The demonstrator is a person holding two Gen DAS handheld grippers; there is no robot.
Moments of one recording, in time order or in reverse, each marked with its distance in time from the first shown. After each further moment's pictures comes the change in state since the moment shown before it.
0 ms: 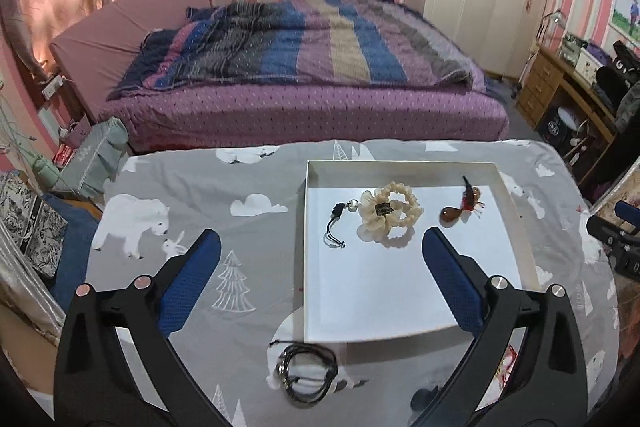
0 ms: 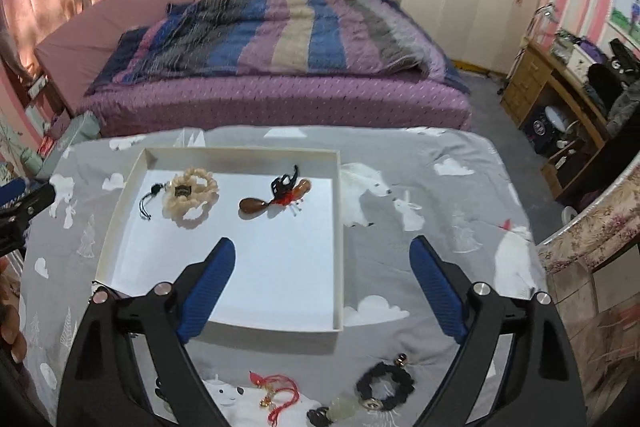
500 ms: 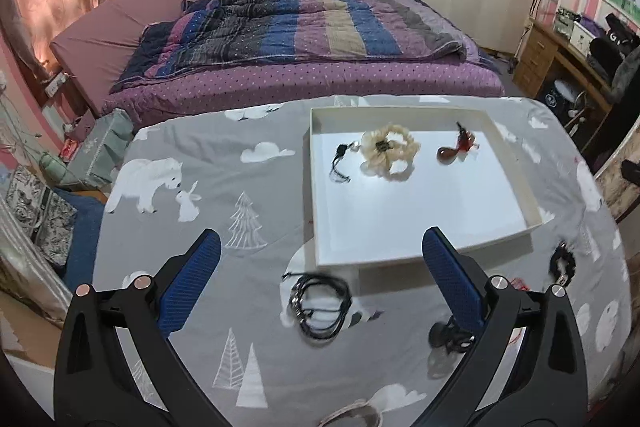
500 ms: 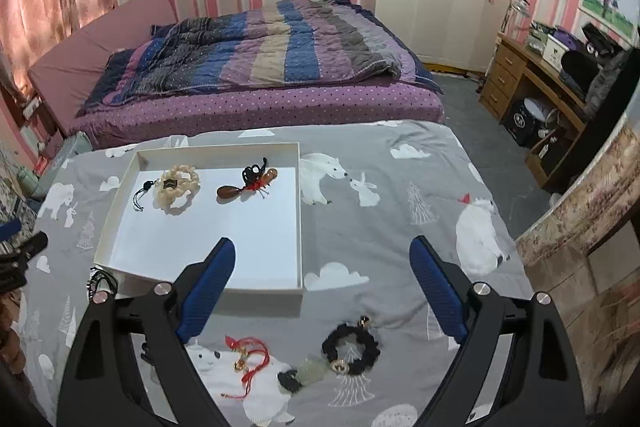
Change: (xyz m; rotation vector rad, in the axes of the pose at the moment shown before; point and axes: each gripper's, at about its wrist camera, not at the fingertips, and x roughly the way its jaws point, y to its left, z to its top) left arm -0.025 0.001 -0.060 0.062 0.061 0.022; right arm -0.043 -0.045 -0.046 0.070 -0.028 -0.032
